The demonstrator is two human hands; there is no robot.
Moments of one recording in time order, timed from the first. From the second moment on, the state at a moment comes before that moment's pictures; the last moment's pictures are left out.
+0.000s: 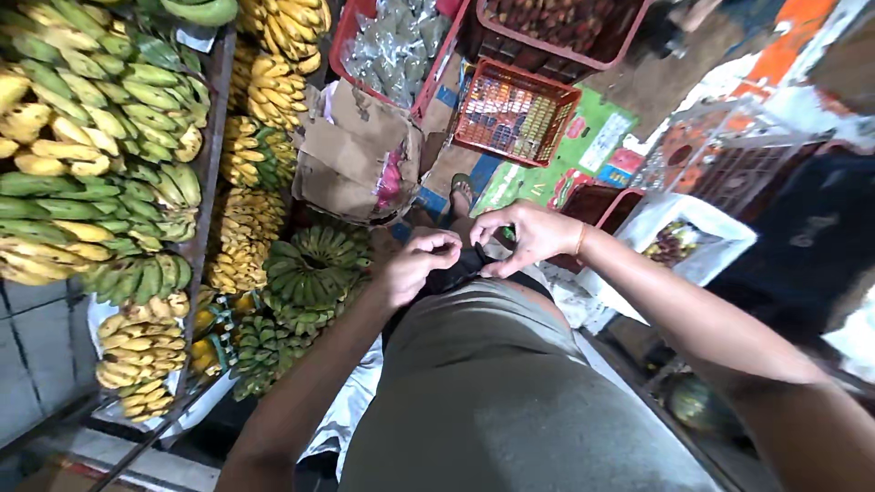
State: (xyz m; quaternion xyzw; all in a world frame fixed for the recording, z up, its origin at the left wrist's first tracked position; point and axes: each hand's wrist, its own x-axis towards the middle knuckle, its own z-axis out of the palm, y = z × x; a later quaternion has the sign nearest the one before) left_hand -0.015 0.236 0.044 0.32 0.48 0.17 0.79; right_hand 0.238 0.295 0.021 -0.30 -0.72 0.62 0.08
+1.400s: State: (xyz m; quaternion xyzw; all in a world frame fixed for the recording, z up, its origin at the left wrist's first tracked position) left_hand -0.024 0.279 0.029 0.31 0.47 0.01 0.83; right_hand 0.236 0.220 0.045 -0.55 -0.75 0.34 0.15
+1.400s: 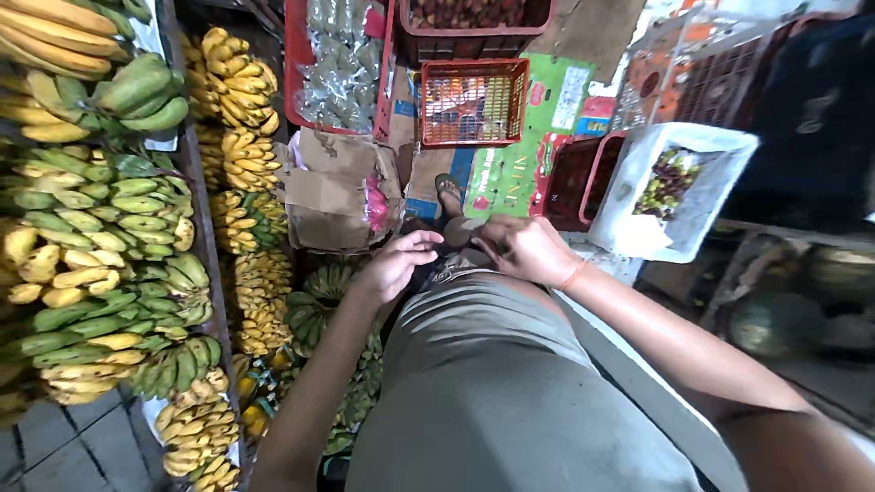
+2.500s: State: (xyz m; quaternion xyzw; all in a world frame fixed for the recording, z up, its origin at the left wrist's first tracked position) left_hand -0.034 0.241 0.027 0.22 0.52 0.24 0.79; right_hand 0.171 0.242 0.033 -0.50 -0.75 0.38 0.22
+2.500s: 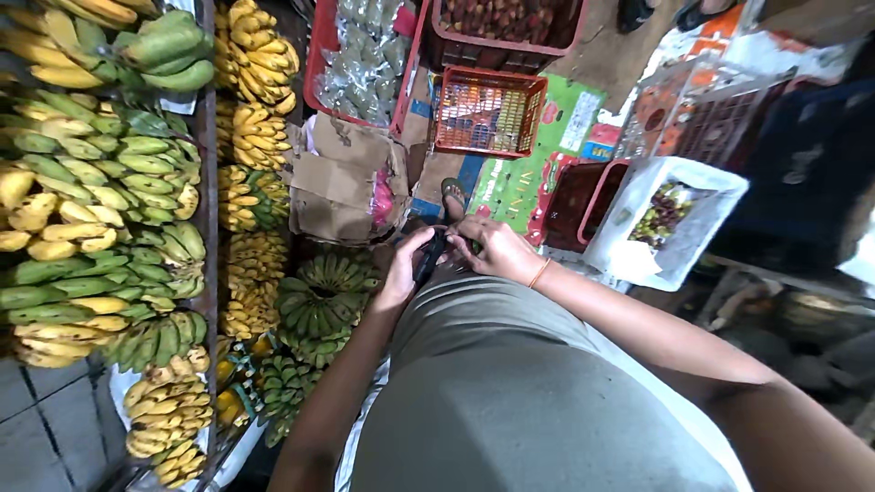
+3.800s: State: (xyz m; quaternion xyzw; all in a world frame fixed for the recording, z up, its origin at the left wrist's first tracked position) left_hand -0.043 0.273 0.020 0.30 0.45 0.18 0.82; right_hand 0.174 0.249 0.032 -0.50 -0.73 0.36 0.29
